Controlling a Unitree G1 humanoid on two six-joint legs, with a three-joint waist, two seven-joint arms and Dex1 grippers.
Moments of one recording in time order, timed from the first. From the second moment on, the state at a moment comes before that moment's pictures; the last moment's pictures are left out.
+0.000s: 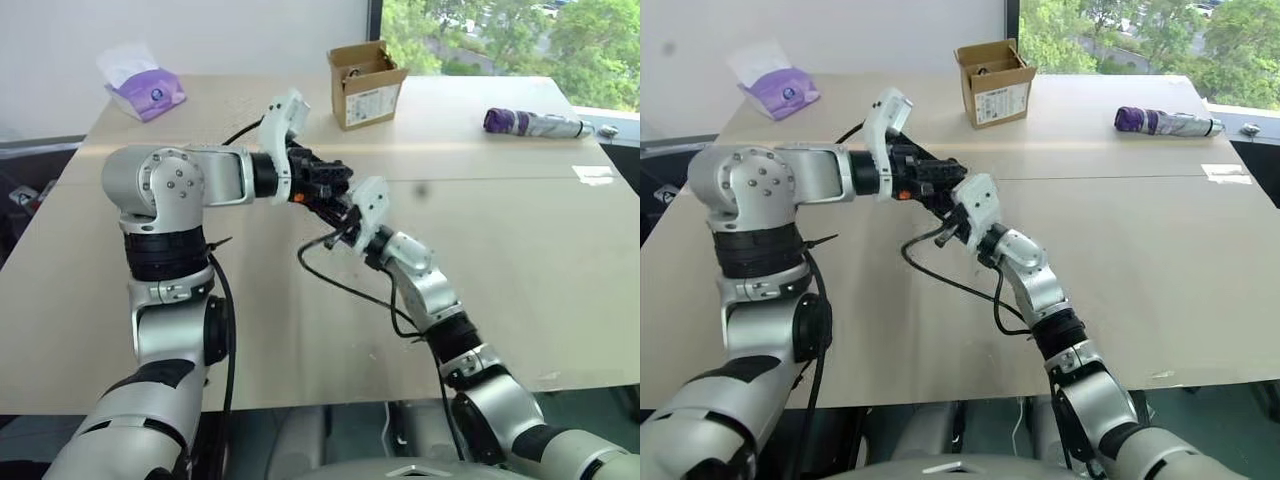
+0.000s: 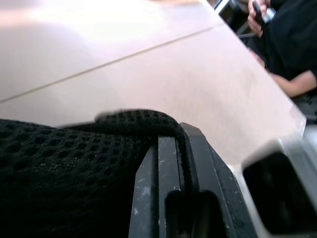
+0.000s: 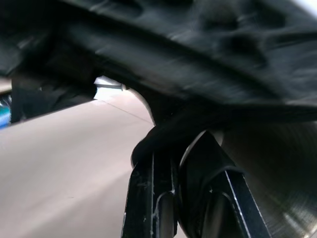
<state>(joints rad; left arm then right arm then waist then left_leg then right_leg) -1.03 0.40 0.23 0.01 -0.65 1.54 -0.50 -0.65 0.11 0.25 0.44 0.13 -0.18 0.57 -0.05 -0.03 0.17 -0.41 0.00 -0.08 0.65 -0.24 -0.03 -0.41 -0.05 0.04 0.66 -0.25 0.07</state>
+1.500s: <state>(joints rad) -0.93 0.48 0.19 -0.01 -0.76 1.40 -0.57 -0.69 0.13 -0.04 0.31 0.51 0.35 0.58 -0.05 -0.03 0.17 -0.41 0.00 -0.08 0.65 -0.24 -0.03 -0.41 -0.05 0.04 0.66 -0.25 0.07</state>
